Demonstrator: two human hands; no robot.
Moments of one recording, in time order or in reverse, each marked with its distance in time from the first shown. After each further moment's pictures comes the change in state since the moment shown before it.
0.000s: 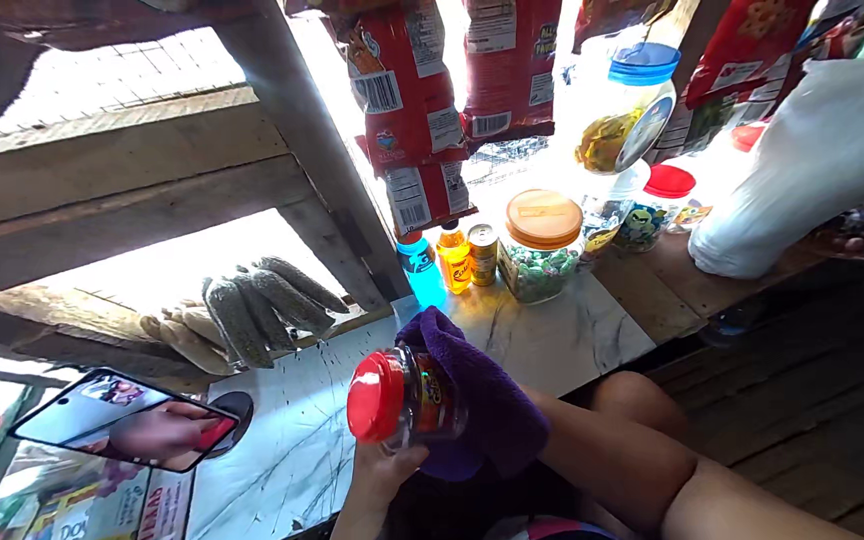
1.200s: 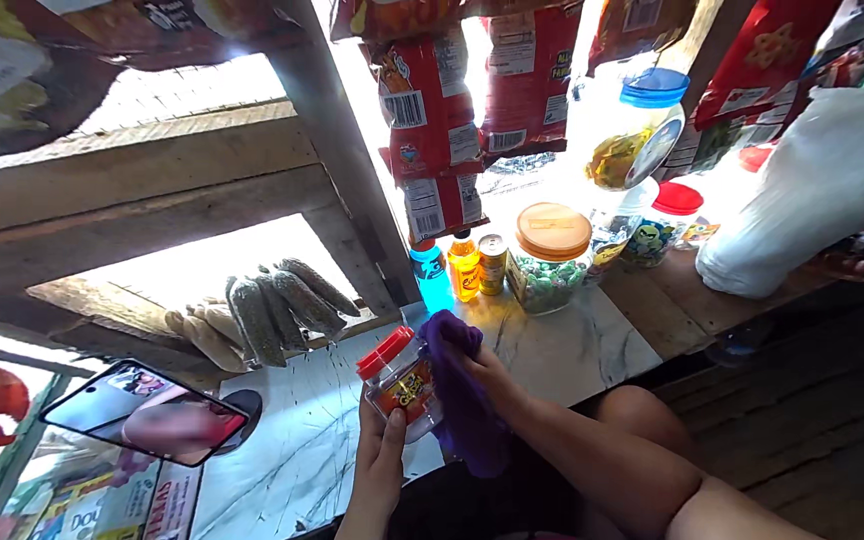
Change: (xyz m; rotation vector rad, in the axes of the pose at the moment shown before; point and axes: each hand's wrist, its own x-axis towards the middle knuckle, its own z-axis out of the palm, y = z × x) left_hand 0.005 0.001 0.001 -0.001 0.111 -0.071; right_hand 0.007 -0.020 0.016 -0.225 0.138 -0.185
